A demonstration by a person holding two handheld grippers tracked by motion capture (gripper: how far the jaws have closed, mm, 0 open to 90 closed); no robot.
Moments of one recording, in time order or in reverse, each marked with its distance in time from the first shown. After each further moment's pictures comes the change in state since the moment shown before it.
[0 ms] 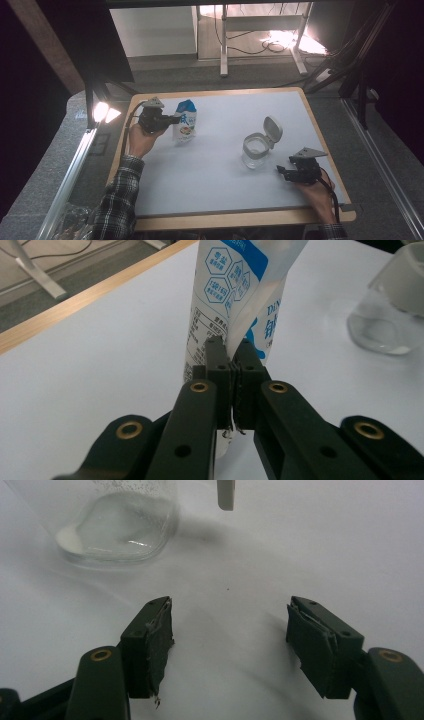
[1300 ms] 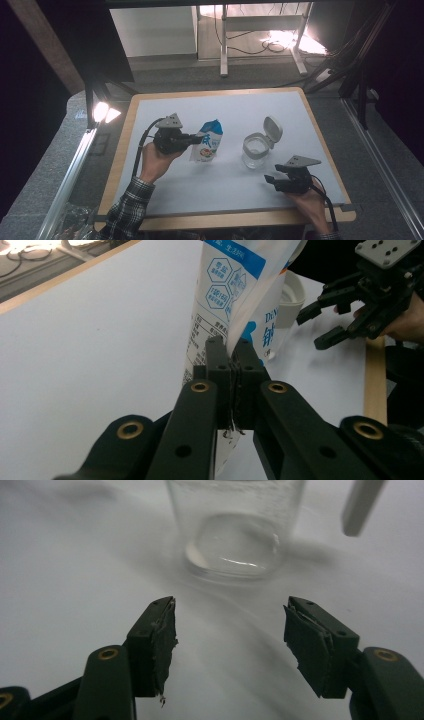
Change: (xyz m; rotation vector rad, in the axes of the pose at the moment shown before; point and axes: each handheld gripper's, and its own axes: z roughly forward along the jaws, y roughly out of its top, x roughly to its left) left arm -0.107 0.012 -0.010 -0.044 -0.160 0.057; right arm 0.047 0.004 -0.012 -0.053 0.176 -0.028
